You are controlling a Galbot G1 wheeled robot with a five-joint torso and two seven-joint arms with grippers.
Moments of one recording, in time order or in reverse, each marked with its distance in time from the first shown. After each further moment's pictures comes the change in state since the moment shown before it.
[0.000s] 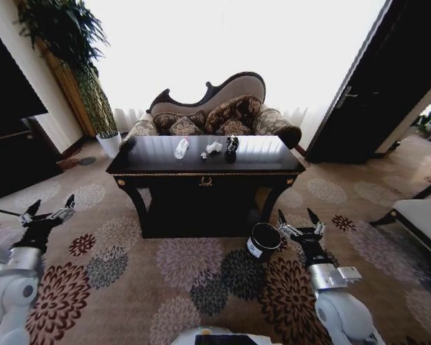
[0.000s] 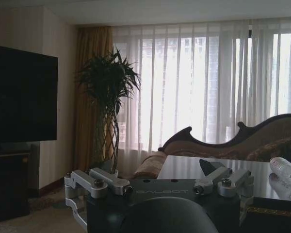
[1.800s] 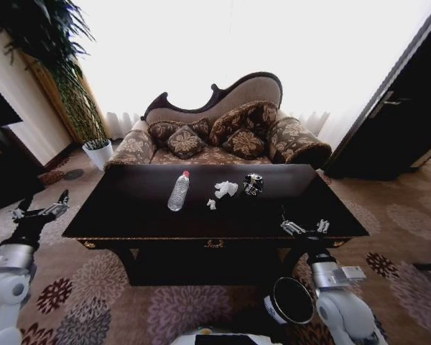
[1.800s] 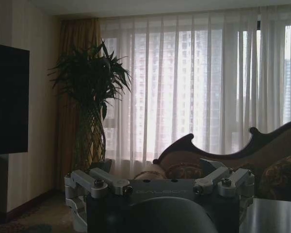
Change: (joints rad) left arm -0.007 0.040 -0.036 -0.019 -0.044 0.004 0.001; right arm 0.003 -0.009 0.005 0.013 0.021 0.020 0.014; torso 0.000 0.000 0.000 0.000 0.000
